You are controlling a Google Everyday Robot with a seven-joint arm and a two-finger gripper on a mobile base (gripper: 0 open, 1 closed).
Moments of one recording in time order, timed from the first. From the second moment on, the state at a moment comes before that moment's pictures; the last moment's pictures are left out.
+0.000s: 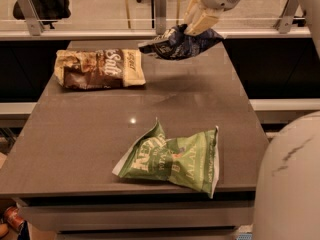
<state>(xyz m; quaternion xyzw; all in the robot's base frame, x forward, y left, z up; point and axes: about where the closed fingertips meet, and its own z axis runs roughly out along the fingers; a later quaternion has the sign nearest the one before) 0.656 -0.089 0.981 -0.78 0.56 0.03 0.27</state>
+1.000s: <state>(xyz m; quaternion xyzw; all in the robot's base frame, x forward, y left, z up) 0.580 -0.089 1.007 -0.80 0.54 0.04 0.26</state>
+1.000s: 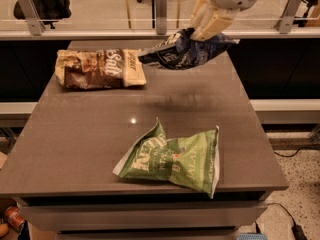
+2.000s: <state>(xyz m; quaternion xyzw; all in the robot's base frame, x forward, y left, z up) 0.509 -0.089 0.978 -0.78 0.59 0.01 0.22</state>
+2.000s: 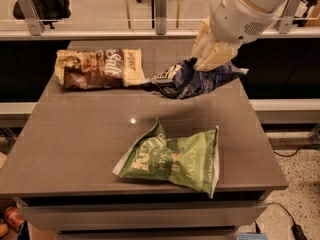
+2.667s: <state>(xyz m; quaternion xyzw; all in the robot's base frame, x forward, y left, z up) 0.483 -0.091 0.965 -0.76 0.61 0.00 0.20</state>
